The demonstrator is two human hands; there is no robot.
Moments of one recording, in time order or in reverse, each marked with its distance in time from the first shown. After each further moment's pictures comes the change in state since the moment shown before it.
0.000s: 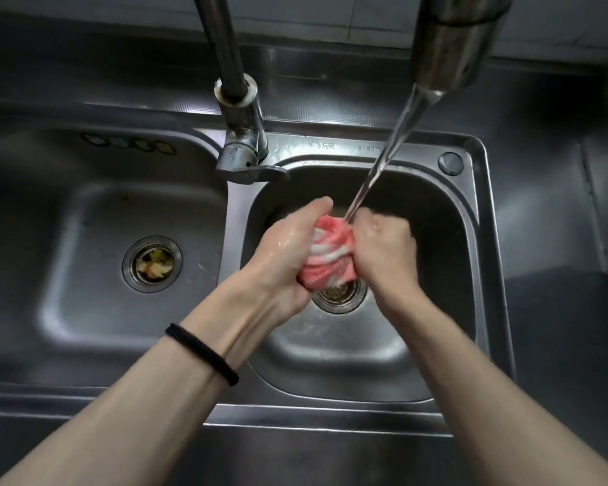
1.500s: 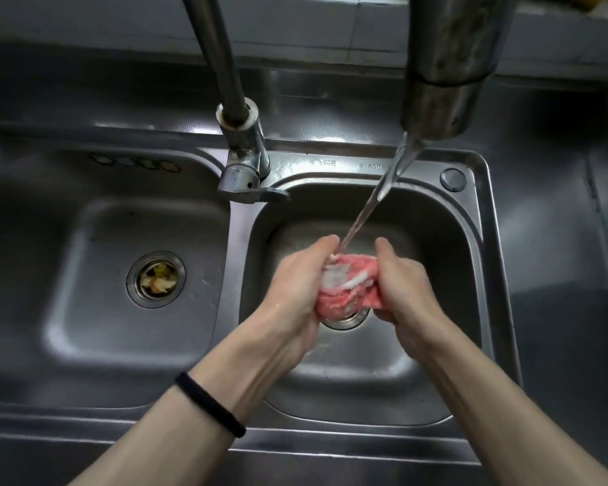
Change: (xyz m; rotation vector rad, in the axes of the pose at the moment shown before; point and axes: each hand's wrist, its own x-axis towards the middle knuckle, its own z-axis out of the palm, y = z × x) left_hand -0.023 -0.003 0.012 0.201 0.093 0.041; right_hand 0.011 0.030 -0.017 0.320 -0.266 0.363
